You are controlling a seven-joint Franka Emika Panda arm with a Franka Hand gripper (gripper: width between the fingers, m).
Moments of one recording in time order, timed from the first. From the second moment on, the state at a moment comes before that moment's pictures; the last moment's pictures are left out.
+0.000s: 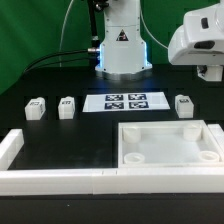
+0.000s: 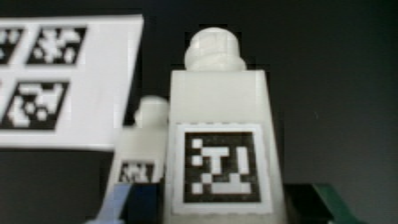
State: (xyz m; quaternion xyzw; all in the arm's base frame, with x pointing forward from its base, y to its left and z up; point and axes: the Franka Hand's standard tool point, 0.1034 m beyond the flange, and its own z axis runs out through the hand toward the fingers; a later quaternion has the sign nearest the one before) arm 0.399 0.182 0.093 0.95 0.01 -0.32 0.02
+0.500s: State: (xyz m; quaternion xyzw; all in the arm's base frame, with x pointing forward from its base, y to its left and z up) arm 0.429 0.176 0.098 0.99 0.04 -0.09 -0.01
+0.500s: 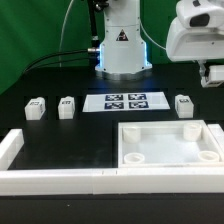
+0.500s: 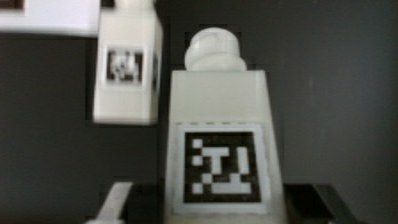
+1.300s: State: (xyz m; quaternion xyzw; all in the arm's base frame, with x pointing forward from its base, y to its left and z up) arm 0.460 0.172 0.112 0.99 0.08 0.09 -0.04
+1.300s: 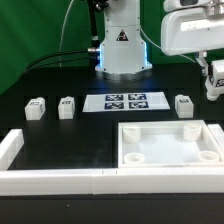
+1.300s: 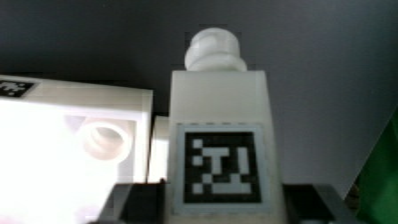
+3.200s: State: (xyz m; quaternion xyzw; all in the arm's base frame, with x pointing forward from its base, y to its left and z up) arm 0.604 0.107 0.122 0.95 0.16 0.28 -0.03
